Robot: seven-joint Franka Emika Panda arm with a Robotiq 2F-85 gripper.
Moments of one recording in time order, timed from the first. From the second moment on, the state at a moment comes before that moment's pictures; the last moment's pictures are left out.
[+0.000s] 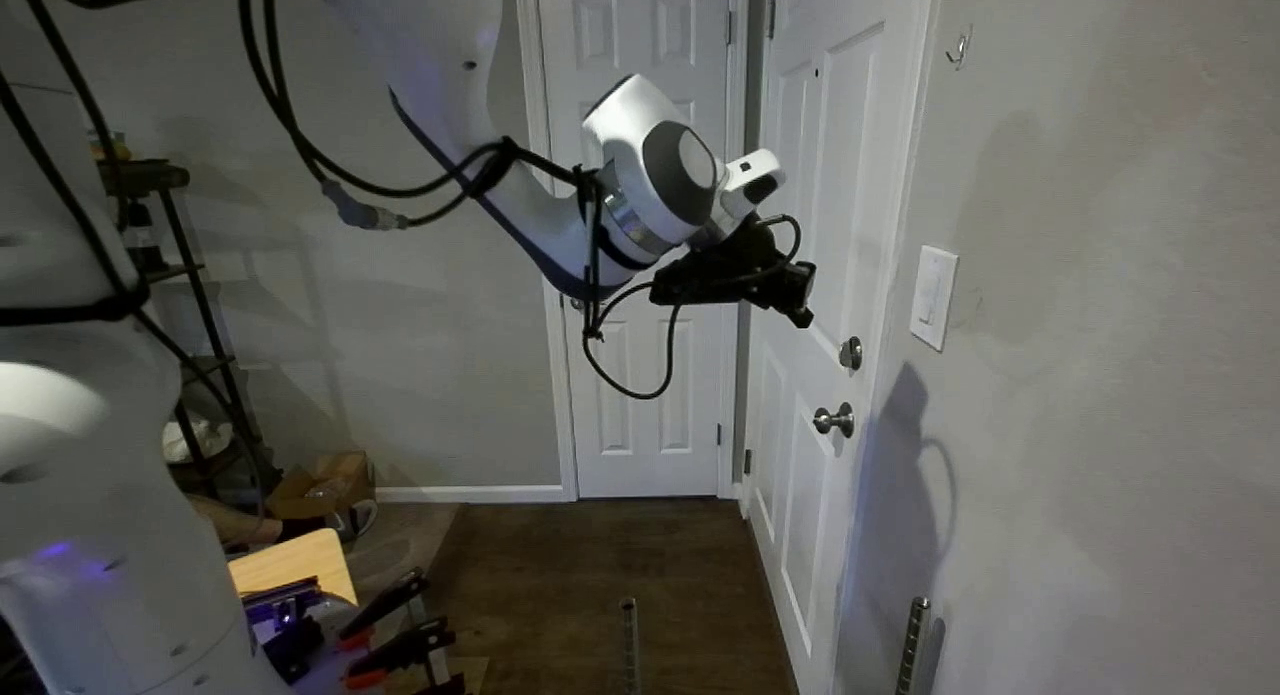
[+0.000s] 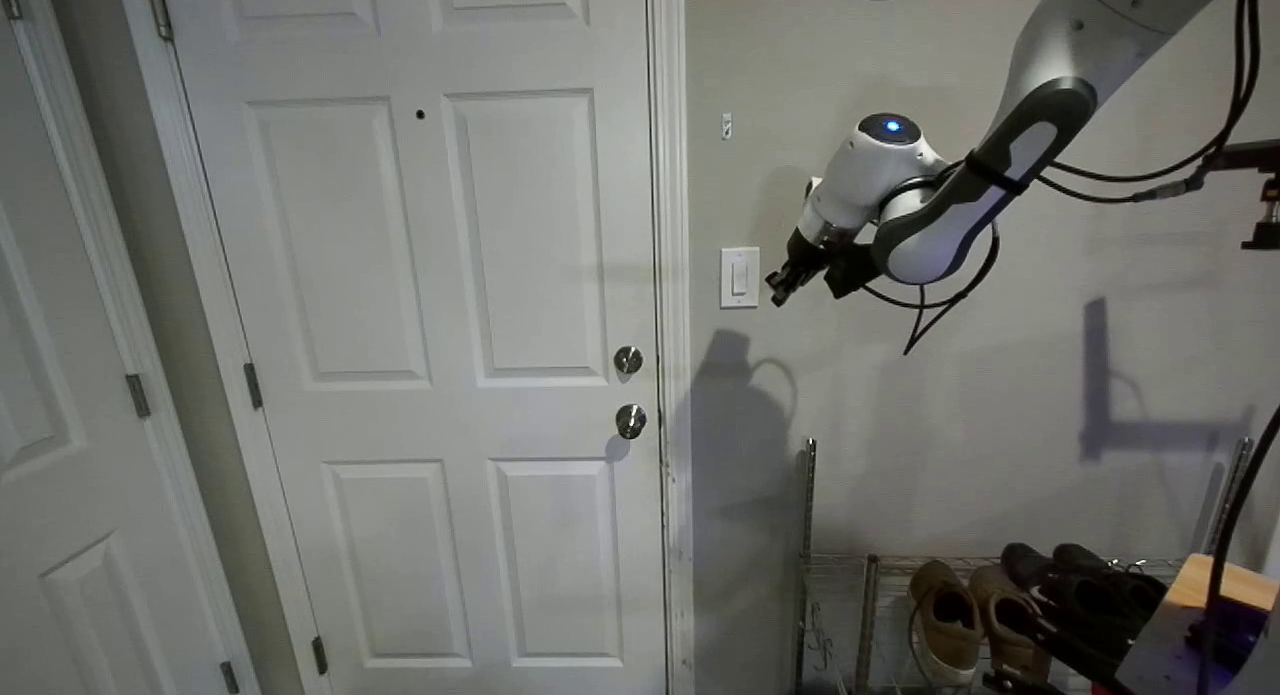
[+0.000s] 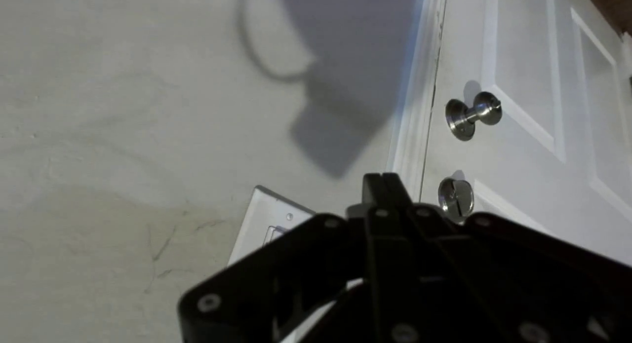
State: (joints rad) arm -0.08 0.04 -0.13 -2.28 -0.89 3.06 0.61
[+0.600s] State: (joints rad) arm -0.03 0.15 -0.14 -2.15 -1.10 3.05 0.92
